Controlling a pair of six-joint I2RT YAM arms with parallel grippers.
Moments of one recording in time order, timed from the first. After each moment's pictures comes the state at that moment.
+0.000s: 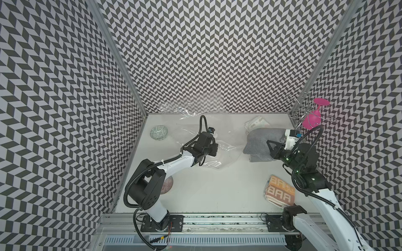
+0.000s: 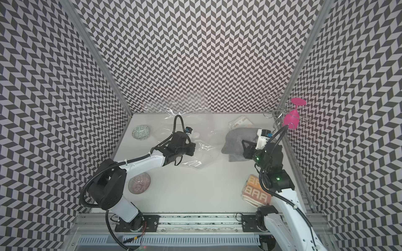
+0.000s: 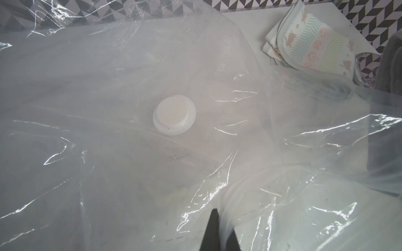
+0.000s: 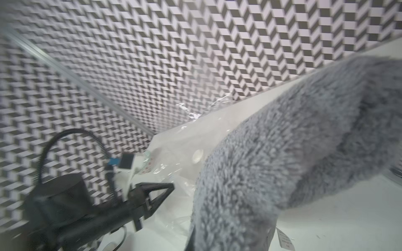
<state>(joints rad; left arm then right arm) -0.63 1.64 1.01 -0.05 -0.05 -0.26 0.15 0.74 0.70 -0.19 -0.32 0.50</state>
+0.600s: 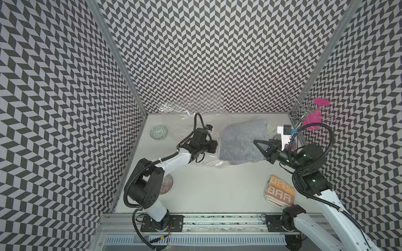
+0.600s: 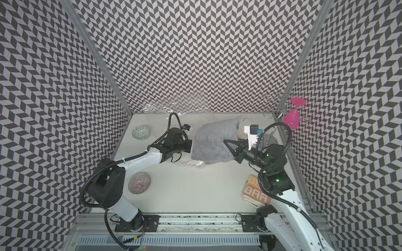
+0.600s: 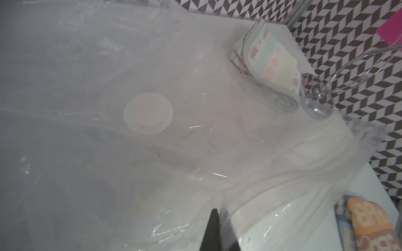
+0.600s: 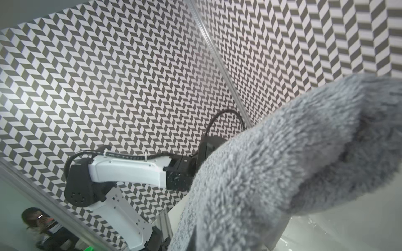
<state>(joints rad) -0.54 1.63 1.05 -0.02 0.28 -0.35 0.31 0.77 0.70 0.12 -0.70 0.55</state>
